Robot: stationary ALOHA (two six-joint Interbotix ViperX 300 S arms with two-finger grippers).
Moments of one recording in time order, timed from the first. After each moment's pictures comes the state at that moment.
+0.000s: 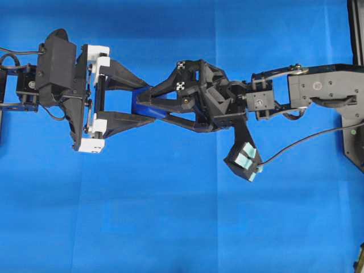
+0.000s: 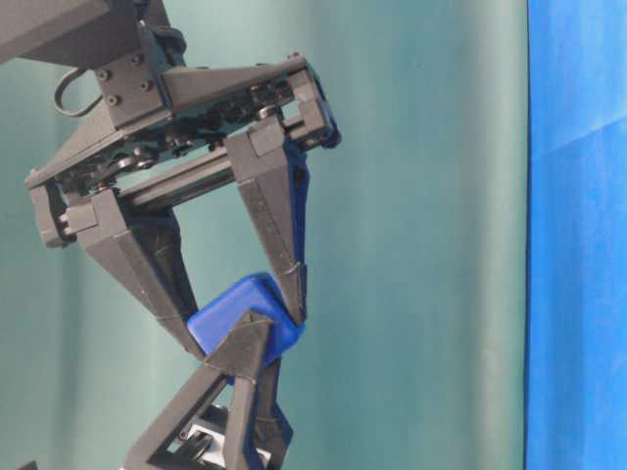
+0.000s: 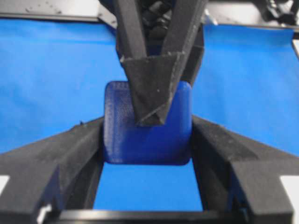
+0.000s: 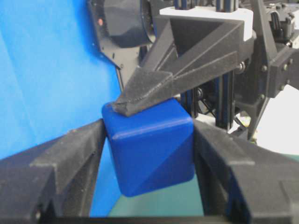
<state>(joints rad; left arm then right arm) -0.01 -0.35 0.79 0.01 -0.26 -0.05 -0.02 -0.12 0.48 -0.60 -0.11 -0.64</state>
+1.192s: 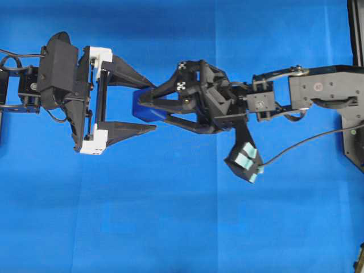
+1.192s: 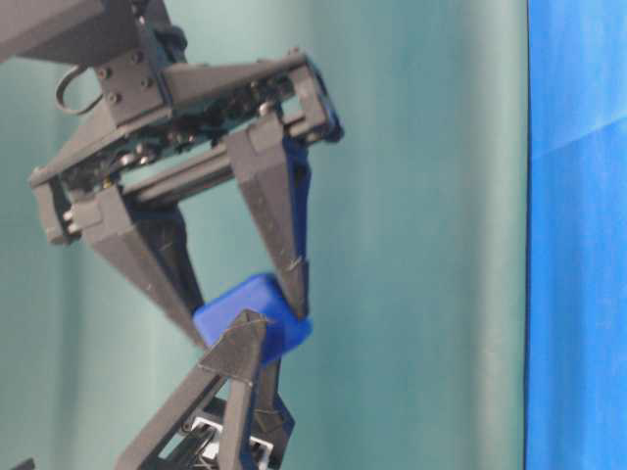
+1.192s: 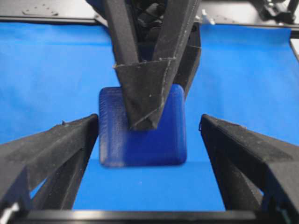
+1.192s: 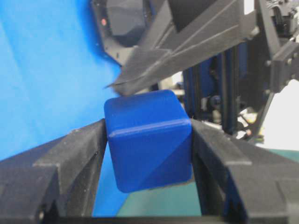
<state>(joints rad) -0.02 -0.34 0.78 0.01 -0.26 -0.04 0.00 -0.14 0.50 -0.59 -0.10 -0.61</state>
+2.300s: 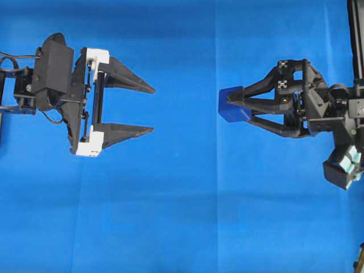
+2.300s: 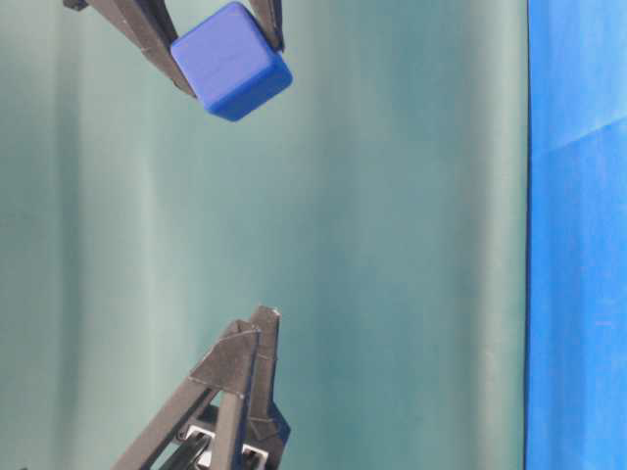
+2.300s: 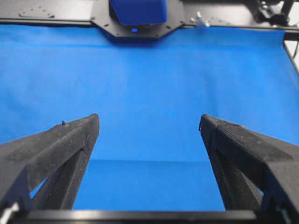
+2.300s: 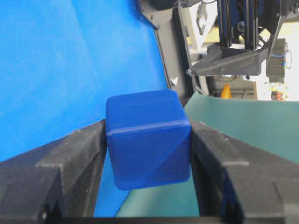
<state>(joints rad) -0.02 -0.36 0.79 0.01 -0.26 -0.04 0.08 -0.58 0.80 -0.57 0.15 -0.55</state>
